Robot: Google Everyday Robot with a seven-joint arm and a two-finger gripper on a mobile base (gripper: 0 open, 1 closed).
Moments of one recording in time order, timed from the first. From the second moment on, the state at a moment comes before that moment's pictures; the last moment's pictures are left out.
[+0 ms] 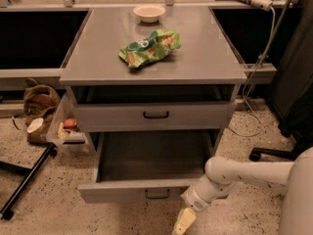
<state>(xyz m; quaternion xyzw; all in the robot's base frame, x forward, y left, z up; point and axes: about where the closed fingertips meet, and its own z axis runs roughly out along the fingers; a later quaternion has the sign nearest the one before) 0.408 -0.096 0.392 -0.51 0.80 0.31 0.07</state>
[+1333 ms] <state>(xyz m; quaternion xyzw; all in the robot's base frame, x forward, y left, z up) 0.492 -0.072 0.436 -0.56 0.78 0.23 0.11</state>
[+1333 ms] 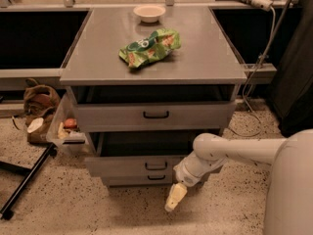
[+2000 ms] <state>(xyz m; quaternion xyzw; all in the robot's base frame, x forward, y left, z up) 0.570 -0.099 0.429 -0.54 0.80 0.21 0.16</state>
